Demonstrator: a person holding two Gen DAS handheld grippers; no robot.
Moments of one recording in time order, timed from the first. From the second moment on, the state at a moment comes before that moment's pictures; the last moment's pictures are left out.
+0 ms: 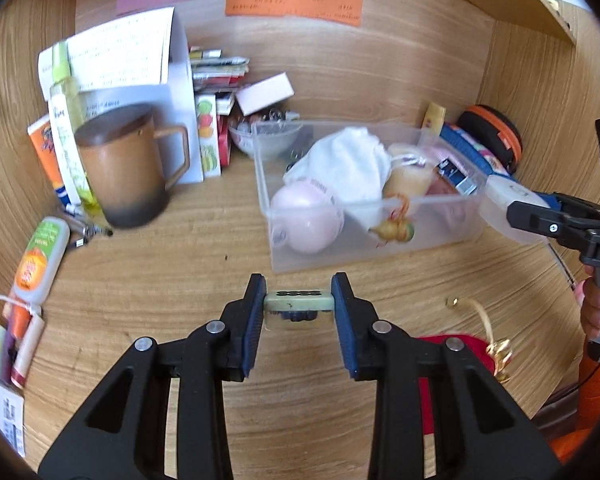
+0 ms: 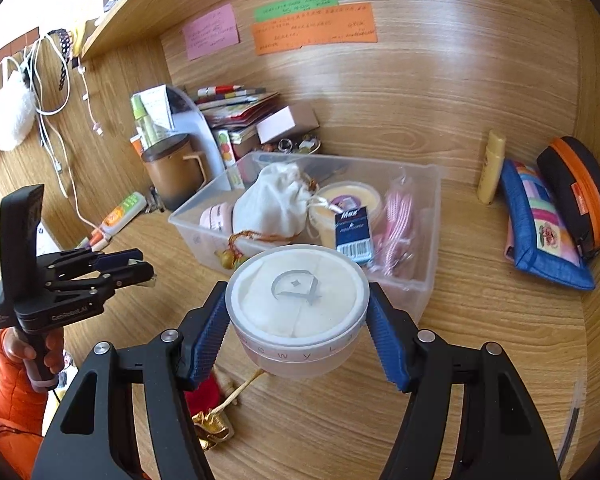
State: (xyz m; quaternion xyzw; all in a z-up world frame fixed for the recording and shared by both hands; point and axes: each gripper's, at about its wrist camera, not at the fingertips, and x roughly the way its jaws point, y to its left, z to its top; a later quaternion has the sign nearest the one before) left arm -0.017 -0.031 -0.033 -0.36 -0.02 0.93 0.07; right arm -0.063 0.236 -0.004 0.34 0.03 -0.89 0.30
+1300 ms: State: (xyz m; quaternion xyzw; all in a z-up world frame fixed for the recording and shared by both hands) left arm -0.132 -0.024 -0.004 -0.35 -0.02 0.92 0.16; right arm -0.159 0.199 0.010 0.35 0.07 -0.90 0.26
